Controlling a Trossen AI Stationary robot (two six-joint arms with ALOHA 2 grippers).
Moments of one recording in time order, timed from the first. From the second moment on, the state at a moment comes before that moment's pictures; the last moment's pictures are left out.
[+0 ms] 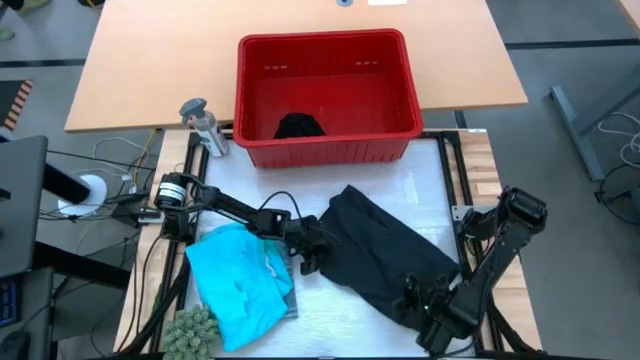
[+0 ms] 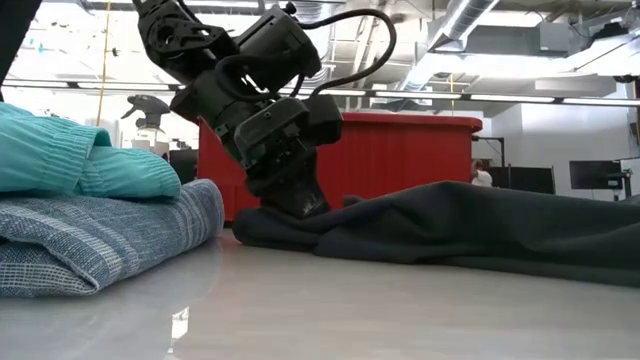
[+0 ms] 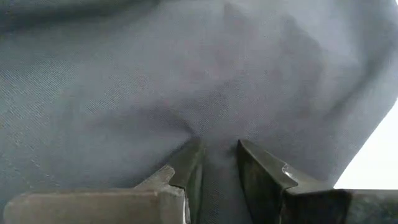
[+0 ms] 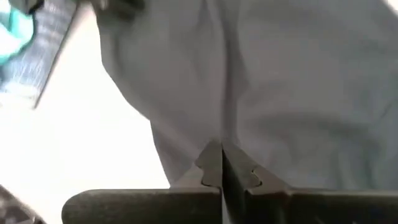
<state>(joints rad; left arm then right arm) -0.09 1.93 0.96 0.13 0.12 -0.28 0.96 1.72 1.26 -1.11 0.59 2.15</state>
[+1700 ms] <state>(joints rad) -0.12 1.93 0.96 0.10 0.04 -0.28 0.59 1.69 1.18 -1.27 0.17 1.64</state>
